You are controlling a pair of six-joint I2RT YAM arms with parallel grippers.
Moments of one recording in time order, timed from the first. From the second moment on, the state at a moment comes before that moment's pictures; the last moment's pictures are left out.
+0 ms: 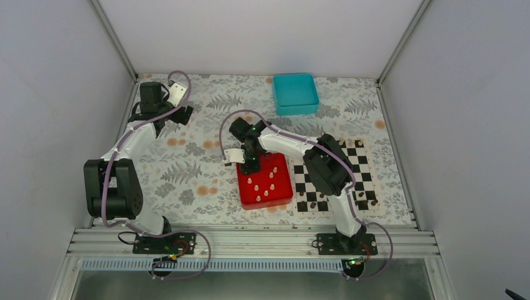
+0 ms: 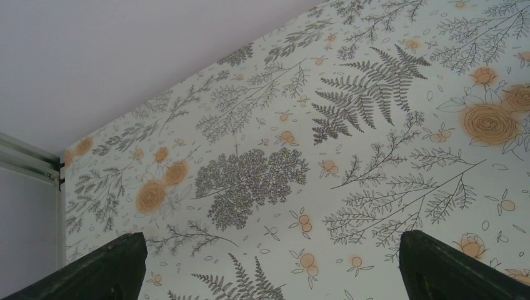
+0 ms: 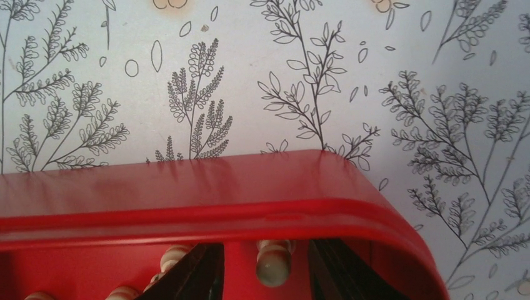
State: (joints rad) left arm 0.03 1.55 1.09 -0.17 0.20 0.46; right arm 0.86 2.13 1.63 -0.91 -0.21 -0.78
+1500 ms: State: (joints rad) left arm 0.03 1.55 1.09 -0.17 0.20 0.46; right arm 0.40 1.88 1.43 -0.95 -0.14 -0.77
